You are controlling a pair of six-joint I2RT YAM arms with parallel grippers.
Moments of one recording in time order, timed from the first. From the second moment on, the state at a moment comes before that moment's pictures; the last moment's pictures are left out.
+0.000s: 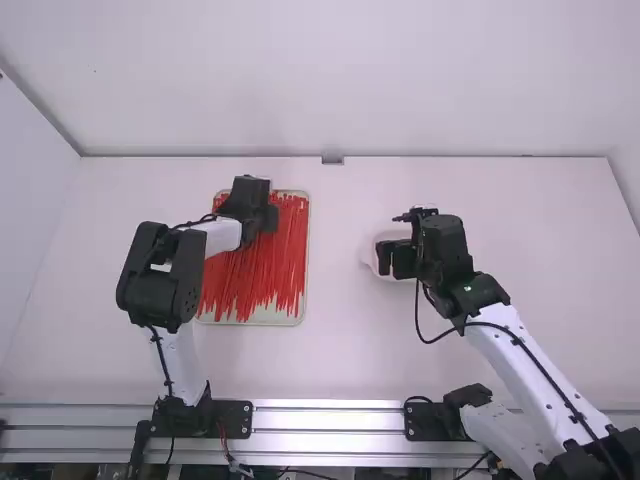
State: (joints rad) left arm -0.13 2.00 1.11 0.06 0.02 -0.09; right arm 0.34 1.10 0.75 -0.37 -0.04 0.18
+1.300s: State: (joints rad) left arm -0.13 2.08 1.22 -0.07 0.03 -0.08; right arm 0.34 1.10 0.75 -0.35 -0.04 0.18
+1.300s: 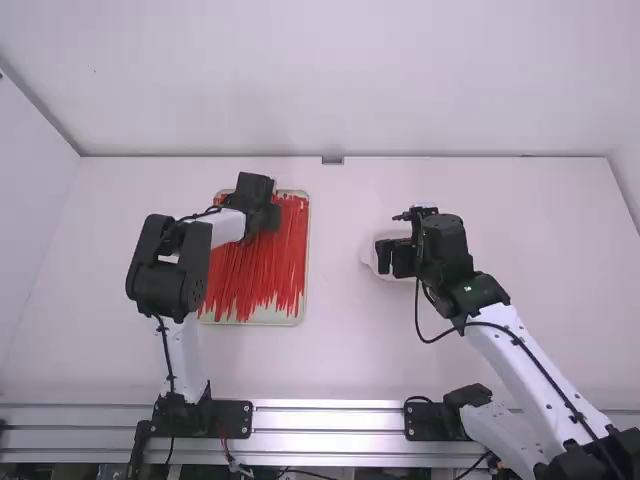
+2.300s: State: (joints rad) left arm -0.13 2.08 1.22 -0.09 0.03 -0.10; right arm 0.34 1.10 0.75 -0.36 -0.04 0.18
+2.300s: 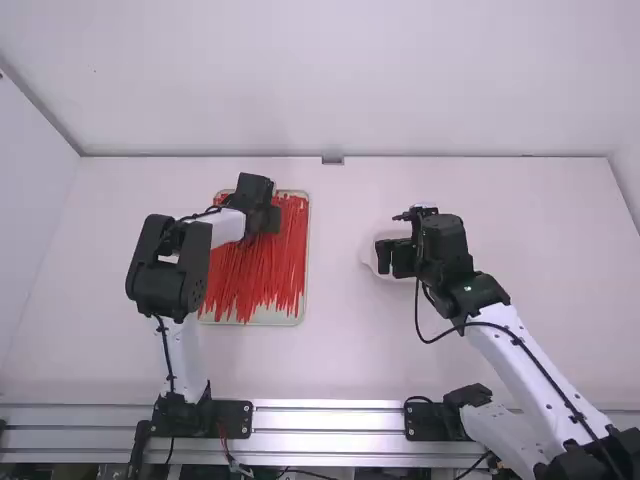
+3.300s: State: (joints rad) left arm -0.14 2.08 1.23 -0.13 0.03 -0.11; right arm 0.34 1.10 0.75 -0.35 -0.05 0.17
